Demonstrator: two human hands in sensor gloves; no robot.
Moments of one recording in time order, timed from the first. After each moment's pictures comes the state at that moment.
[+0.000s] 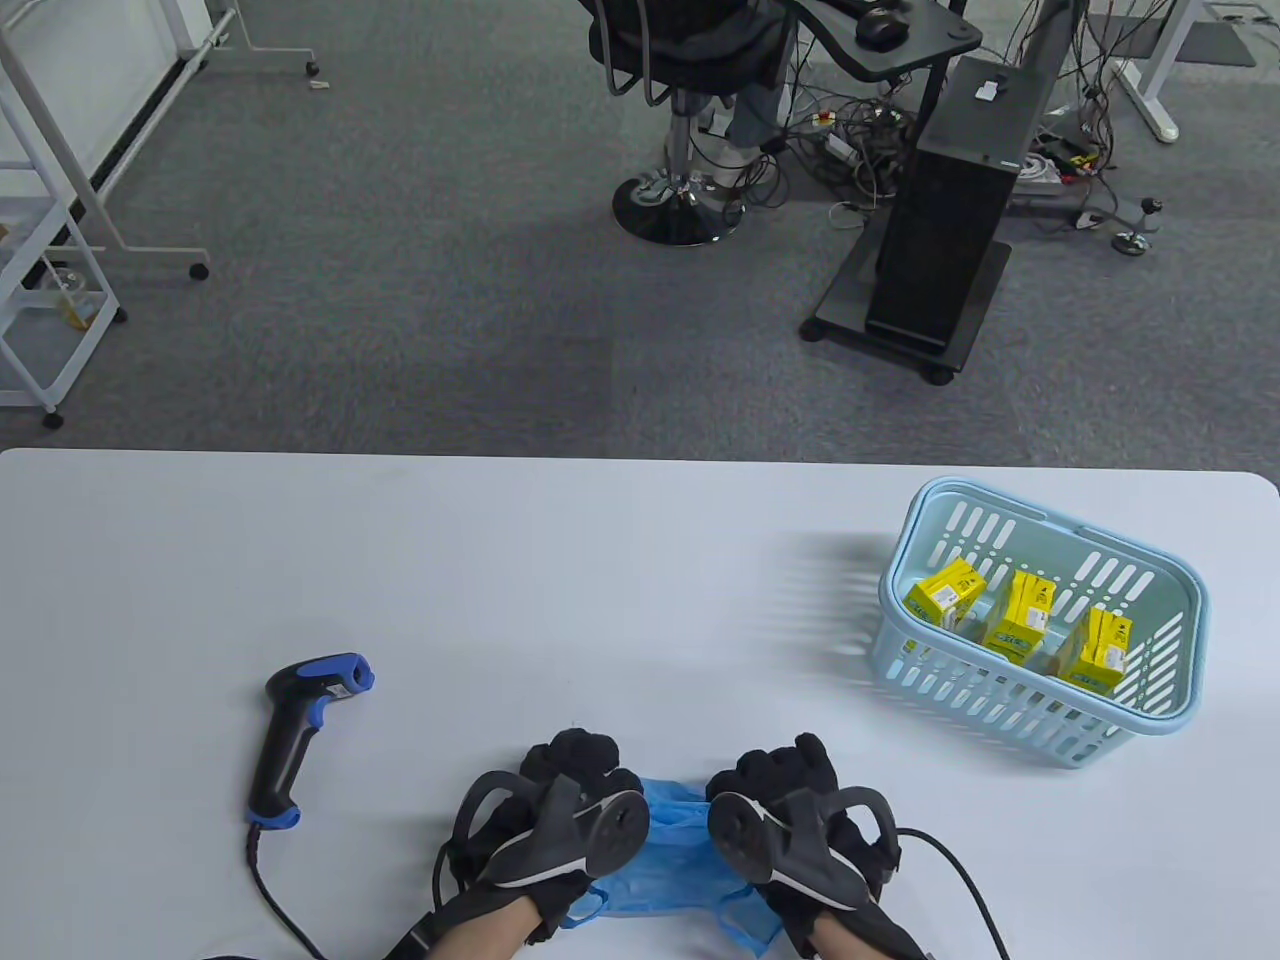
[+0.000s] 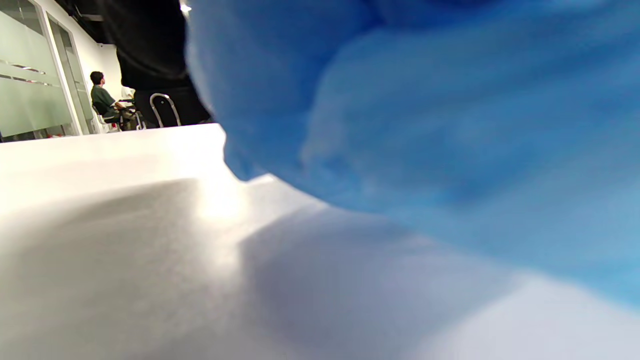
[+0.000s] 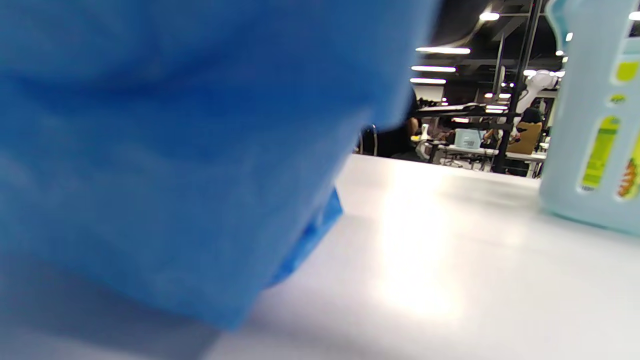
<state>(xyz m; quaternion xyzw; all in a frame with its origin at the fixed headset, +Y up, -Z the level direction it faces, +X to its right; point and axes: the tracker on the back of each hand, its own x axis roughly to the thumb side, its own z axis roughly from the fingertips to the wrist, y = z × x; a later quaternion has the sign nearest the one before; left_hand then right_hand) -0.080 -0.757 -0.260 -0.03 -0.23 -0.03 0.97 0.106 -0.750 -0.255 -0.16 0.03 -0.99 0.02</state>
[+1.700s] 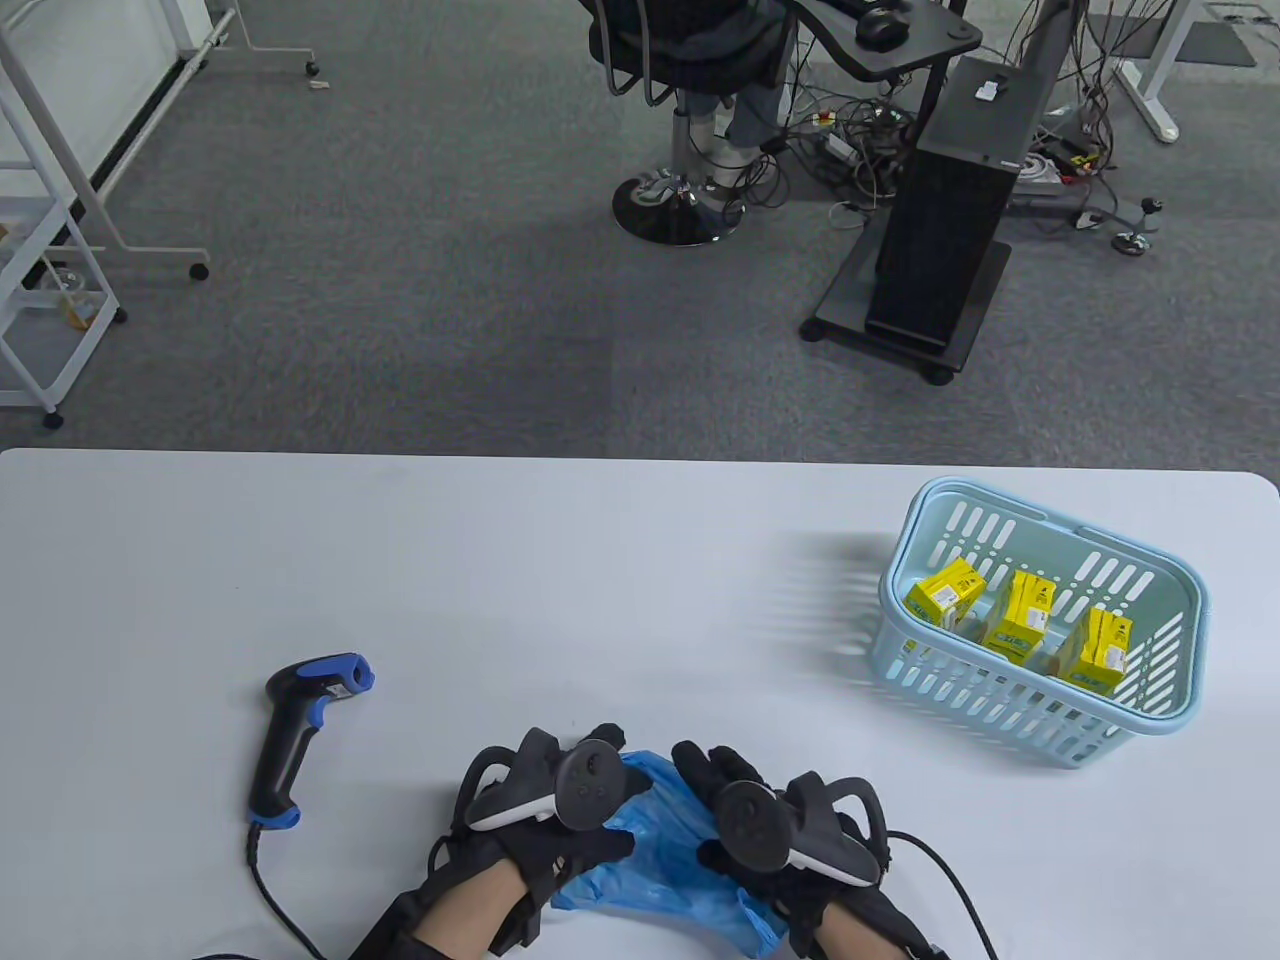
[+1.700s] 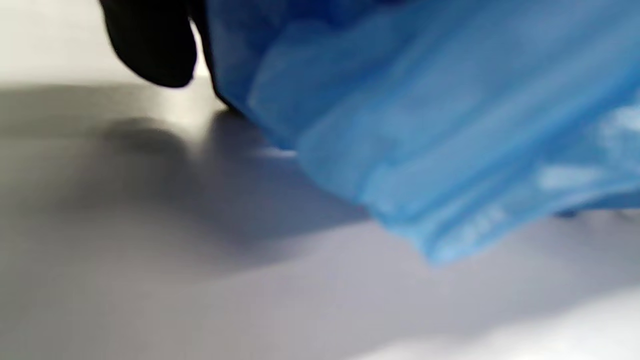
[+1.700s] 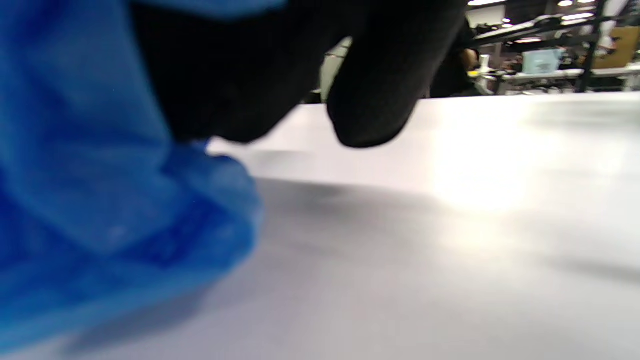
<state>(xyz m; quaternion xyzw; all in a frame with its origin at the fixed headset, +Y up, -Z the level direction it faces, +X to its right) -0.095 -0.776 -0.289 -0.18 -0.25 0.05 0.95 0.103 -0.760 -0.259 -0.24 -0.04 -0.97 -0.05</state>
